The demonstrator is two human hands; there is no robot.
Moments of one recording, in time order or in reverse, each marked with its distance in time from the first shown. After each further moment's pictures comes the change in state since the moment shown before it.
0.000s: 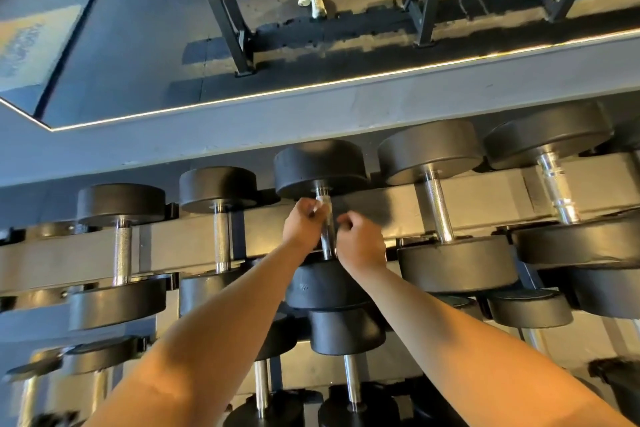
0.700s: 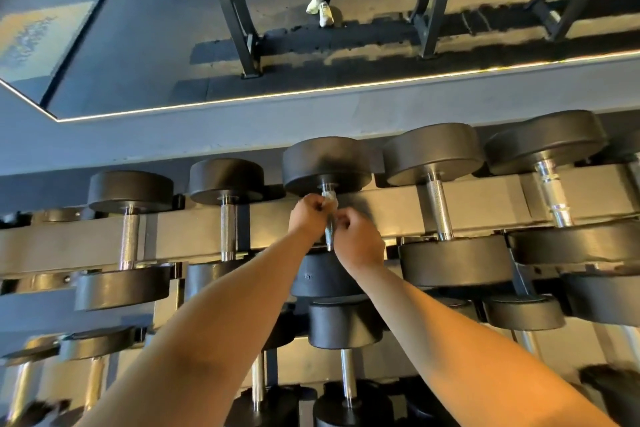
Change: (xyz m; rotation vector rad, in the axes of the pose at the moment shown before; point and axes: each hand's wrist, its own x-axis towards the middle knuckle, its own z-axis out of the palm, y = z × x) left_hand -0.003 0.004 -0.004 0.062 -0.004 0.004; right_hand -0.018 -0.010 0.001 -0.035 -0.016 -0.095
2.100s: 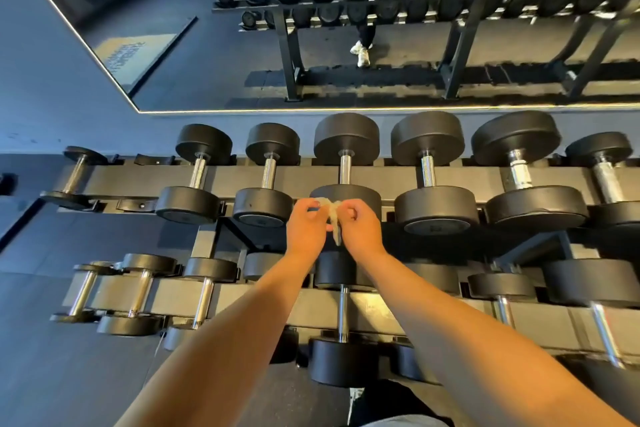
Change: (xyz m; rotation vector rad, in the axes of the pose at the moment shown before) left_hand -0.258 -0.032 -0.009 -0.359 0.338 0.065; right_hand -0.179 0.007 -0.045 0.445 -0.078 -0.146
